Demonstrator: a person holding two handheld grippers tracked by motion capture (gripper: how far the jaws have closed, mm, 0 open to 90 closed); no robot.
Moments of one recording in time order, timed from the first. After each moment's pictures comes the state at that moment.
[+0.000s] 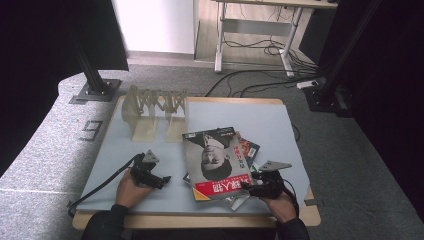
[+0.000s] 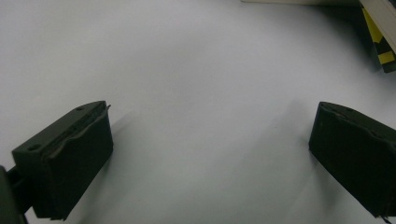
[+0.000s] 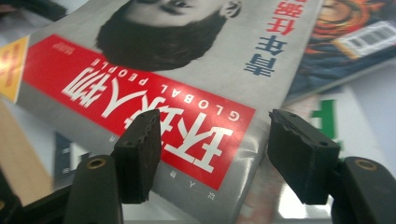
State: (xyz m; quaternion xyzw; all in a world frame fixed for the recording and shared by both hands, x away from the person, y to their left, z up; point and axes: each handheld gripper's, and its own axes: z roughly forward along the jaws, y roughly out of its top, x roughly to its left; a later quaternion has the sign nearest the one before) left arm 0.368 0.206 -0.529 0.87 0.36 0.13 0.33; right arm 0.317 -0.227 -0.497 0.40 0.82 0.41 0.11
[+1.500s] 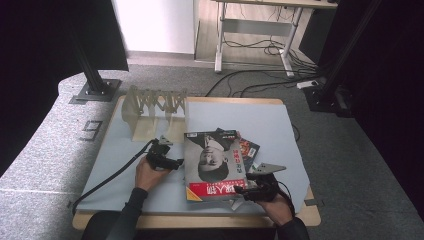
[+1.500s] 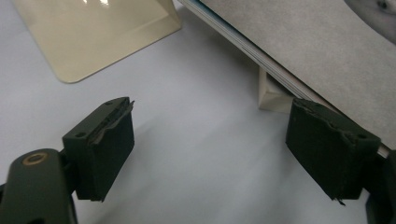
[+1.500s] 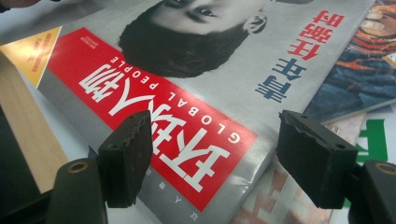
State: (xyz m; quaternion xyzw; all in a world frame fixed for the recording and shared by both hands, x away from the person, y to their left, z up) left arm 0.415 0.160 -0.514 0.84 0.41 0.13 0.33; right arm 0.311 -0.212 -0.497 0.37 0.82 0.42 0.10
